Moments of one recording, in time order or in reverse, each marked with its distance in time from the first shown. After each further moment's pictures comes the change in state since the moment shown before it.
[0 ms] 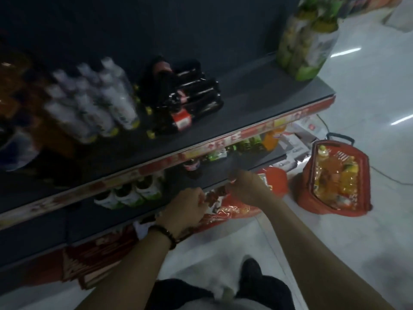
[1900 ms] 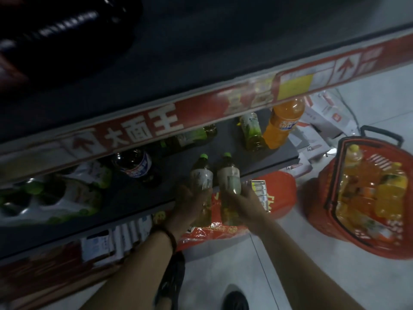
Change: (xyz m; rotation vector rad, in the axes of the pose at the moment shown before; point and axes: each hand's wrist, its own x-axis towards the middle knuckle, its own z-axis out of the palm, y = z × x) left_hand 0.261 0.015 0.205 -0.888 0.046 -0.502; right_hand 0.221 0.266 0.114 0.845 -0.087 0.309
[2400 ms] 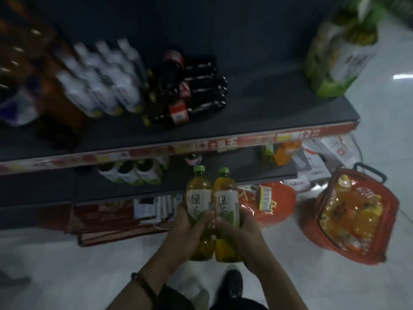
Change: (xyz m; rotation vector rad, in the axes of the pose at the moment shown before) left_hand -0.346 0.017 -0.113 -0.244 0.046 0.191; right_hand -0.355 -0.117 0.058 0.146 -0.322 -0.106
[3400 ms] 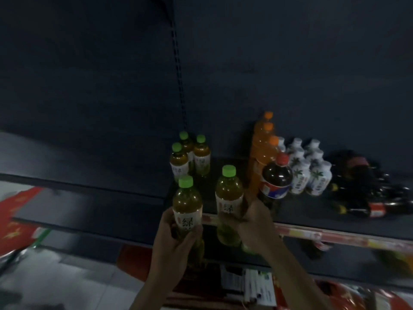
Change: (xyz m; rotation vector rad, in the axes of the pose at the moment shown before) left_hand -0.084 0.043 -0.565 -0.170 0.458 0.505; right_hand 0.094 -0.091 0.564 -0.723 -0.066 -0.553
